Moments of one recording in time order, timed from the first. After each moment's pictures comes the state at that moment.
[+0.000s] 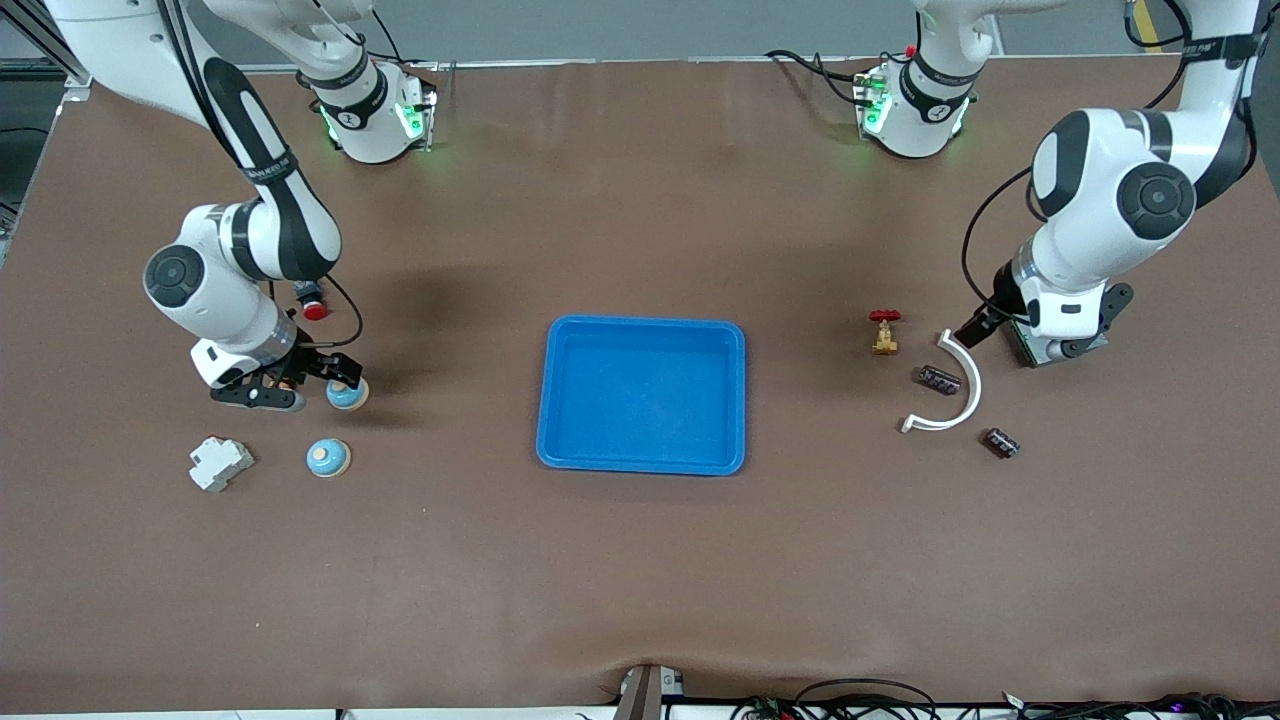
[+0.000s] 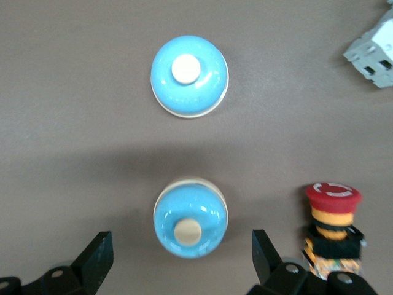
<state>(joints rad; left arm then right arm) 0.02 0.01 -0.12 -2.31 0.02 2.24 -0.94 0.00 0.30 0.02 -2.30 0.03 2.65 0.12</state>
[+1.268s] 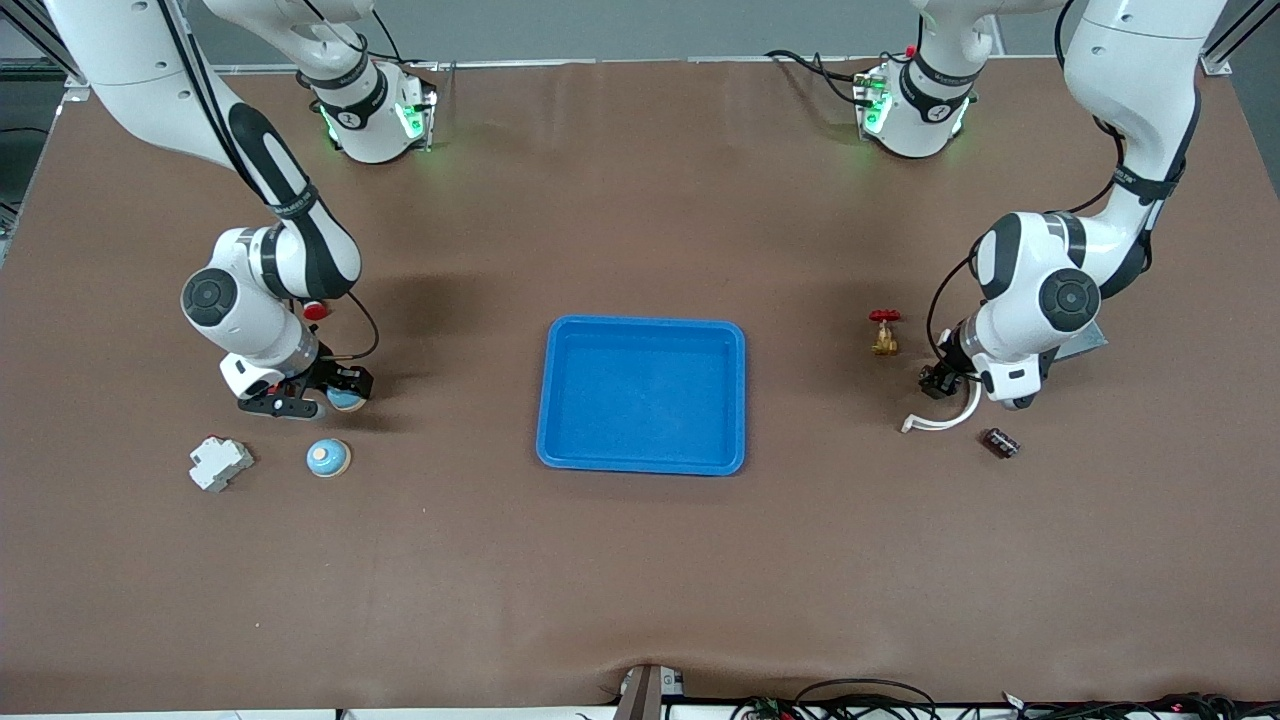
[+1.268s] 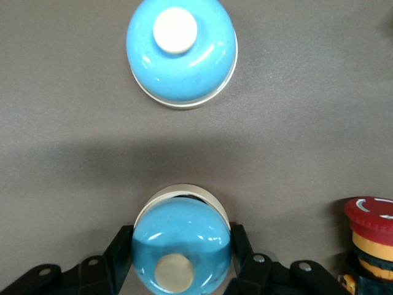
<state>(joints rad) 0.03 0.36 -0.11 -2.24 0.03 2.51 -1.10 0.01 0.41 0.02 -2.29 0.03 2.74 0.12</state>
